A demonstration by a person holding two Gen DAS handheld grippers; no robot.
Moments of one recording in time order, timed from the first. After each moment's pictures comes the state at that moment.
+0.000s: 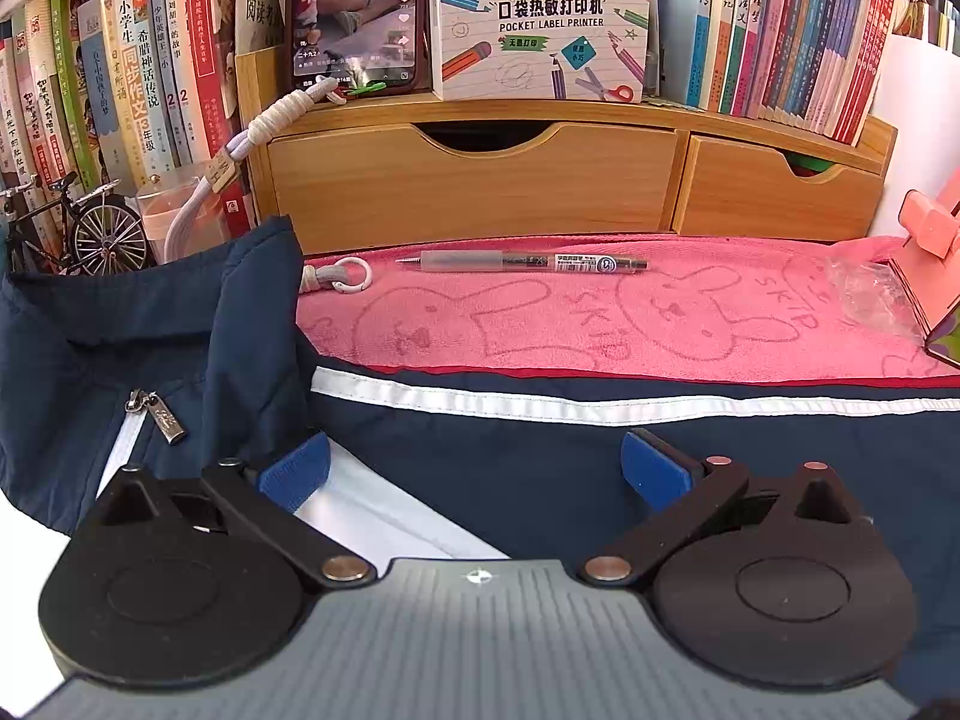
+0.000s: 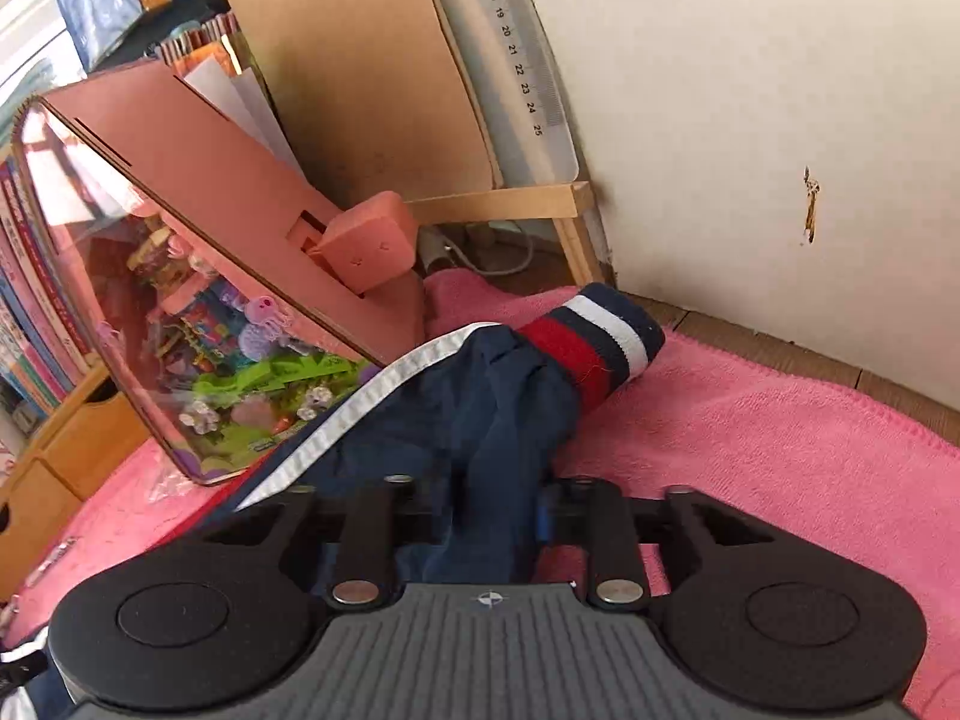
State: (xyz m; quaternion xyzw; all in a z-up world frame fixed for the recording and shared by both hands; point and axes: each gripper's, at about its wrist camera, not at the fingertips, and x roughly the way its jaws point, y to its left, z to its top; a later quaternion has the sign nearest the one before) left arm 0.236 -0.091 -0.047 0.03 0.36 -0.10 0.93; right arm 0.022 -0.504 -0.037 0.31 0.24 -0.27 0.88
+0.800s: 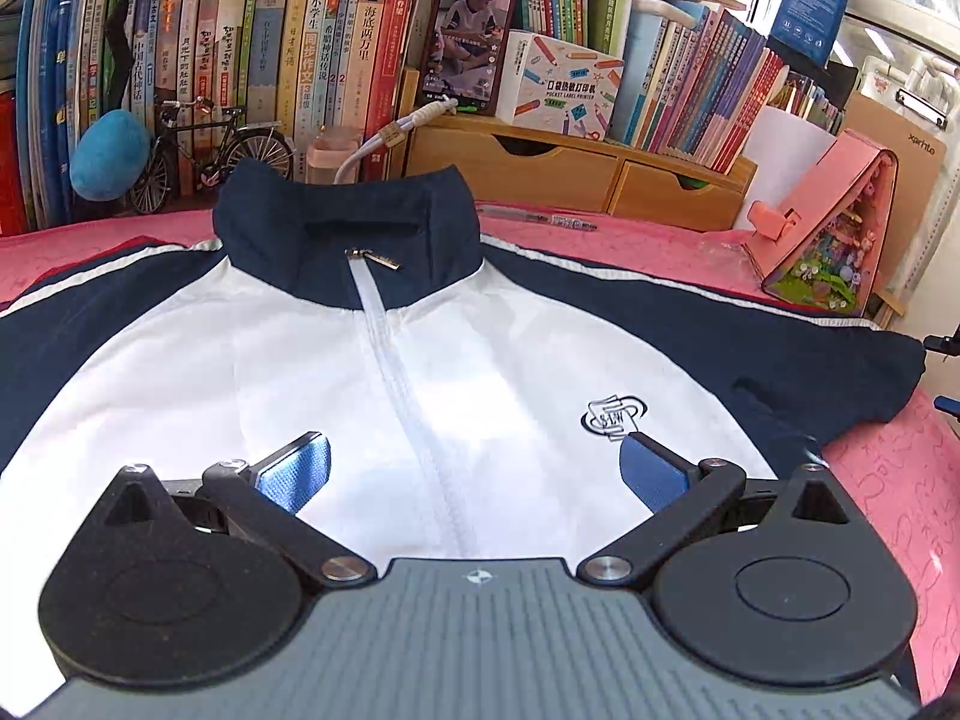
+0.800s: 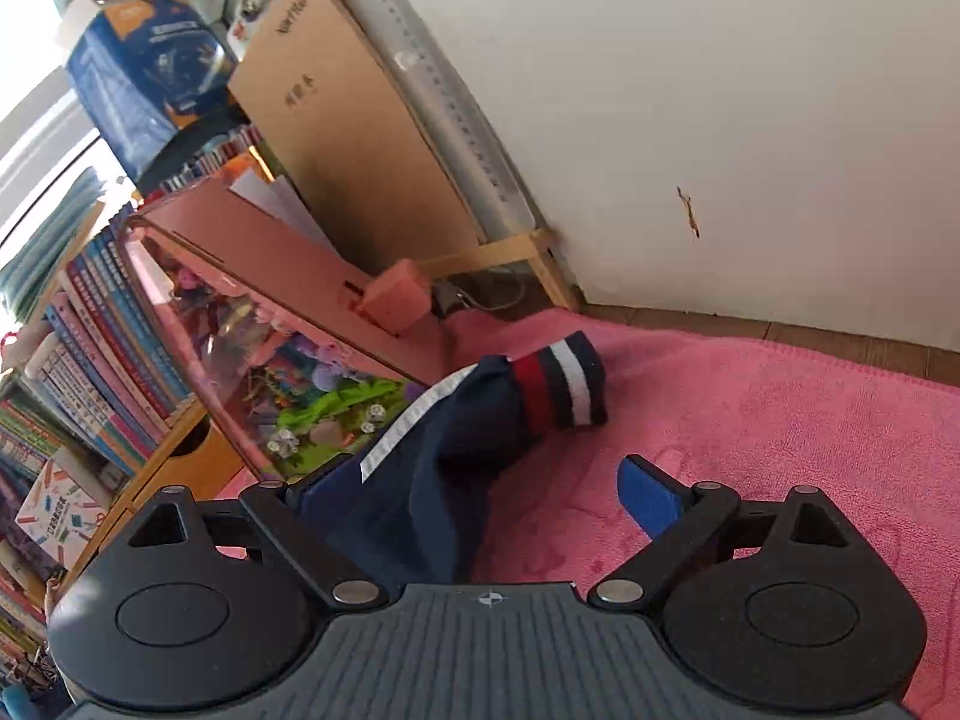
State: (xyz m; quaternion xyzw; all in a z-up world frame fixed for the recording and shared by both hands) left arm 0.089 0.084 -0.010 -0.03 0.36 -0.20 0.91; right arm -0.031 -0.503 -0.032 0.40 0.19 -0.27 0.86
